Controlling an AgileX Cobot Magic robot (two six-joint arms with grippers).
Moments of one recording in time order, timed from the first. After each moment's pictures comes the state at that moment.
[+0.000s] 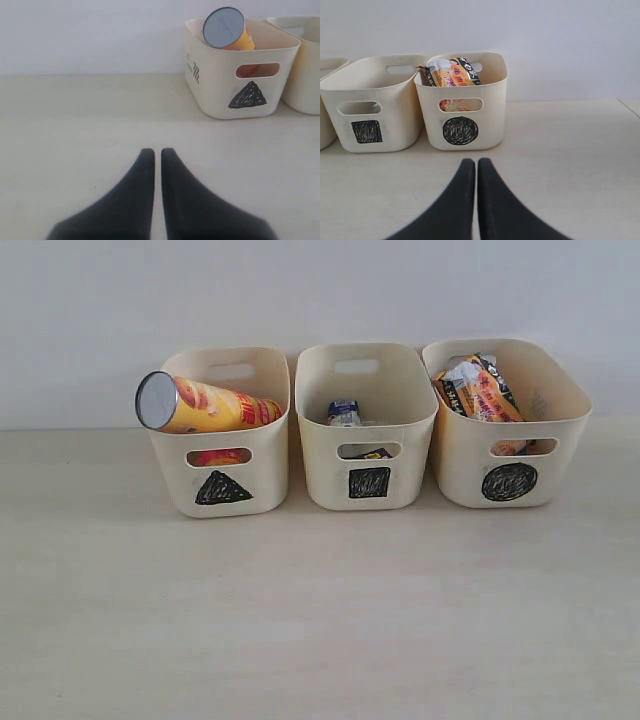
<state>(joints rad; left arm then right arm) -0.02 0.00 0.00 -0.06 0.29 0.04 0.19 0.00 0.00 -0.69 0.20 0.74</state>
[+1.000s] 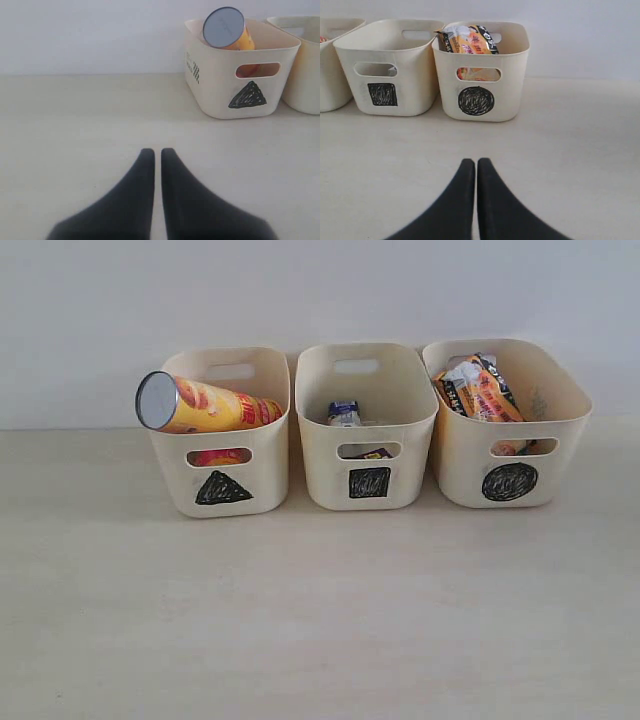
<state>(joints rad) -0.02 0.00 0.00 -0.06 0.29 0.04 0.19 0.00 0.00 -0.20 0.26 0.21</state>
